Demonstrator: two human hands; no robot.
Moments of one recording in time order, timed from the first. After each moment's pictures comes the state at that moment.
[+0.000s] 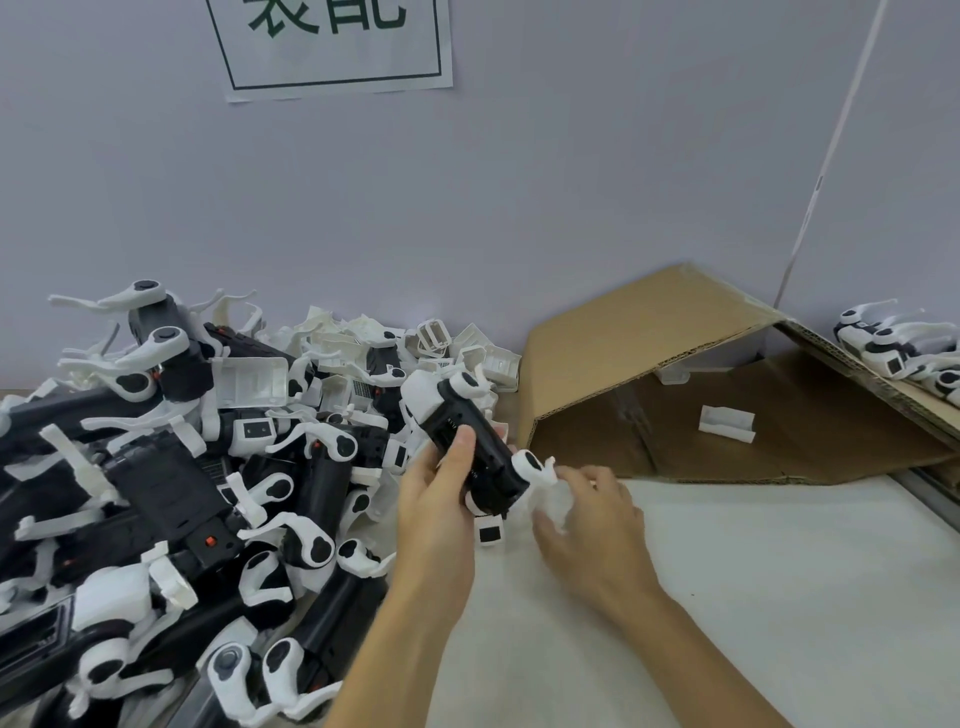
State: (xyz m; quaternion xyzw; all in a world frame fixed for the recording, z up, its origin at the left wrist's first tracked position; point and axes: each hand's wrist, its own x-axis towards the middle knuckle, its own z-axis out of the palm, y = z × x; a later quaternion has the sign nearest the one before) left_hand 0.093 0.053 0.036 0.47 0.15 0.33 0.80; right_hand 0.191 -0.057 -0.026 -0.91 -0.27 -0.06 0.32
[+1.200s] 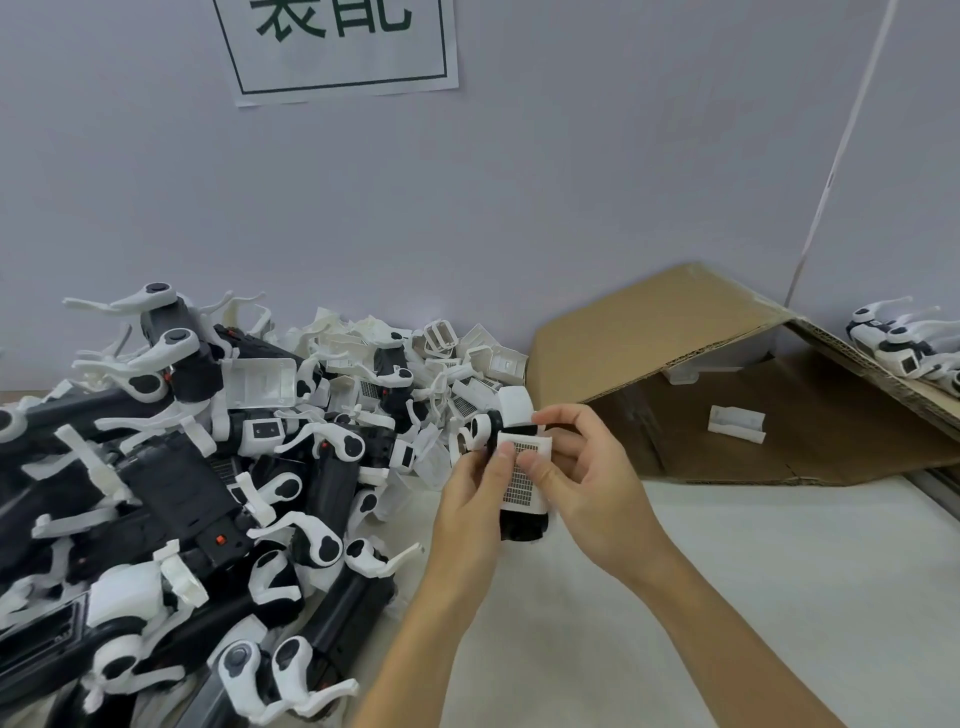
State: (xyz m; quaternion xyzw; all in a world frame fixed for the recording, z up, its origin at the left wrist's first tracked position) left_hand 0.097 0.045 0.024 0.60 0.16 0.28 0.73; right_hand 0.171 -0.053 0.038 -0.58 -0.36 0.13 0.72
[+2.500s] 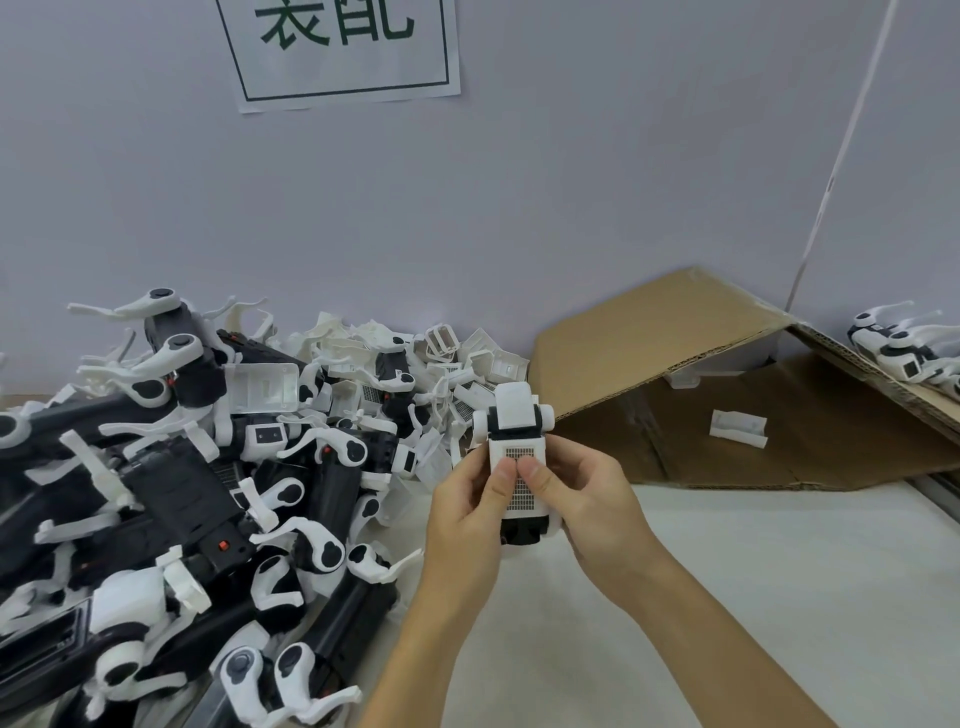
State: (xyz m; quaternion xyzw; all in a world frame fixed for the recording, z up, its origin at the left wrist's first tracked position) left_hand 0.088 0.045 0.030 0.66 0.08 0.32 0.67; right_hand 0.169 -0.049 0.030 -0.57 -0.31 0.18 0.73
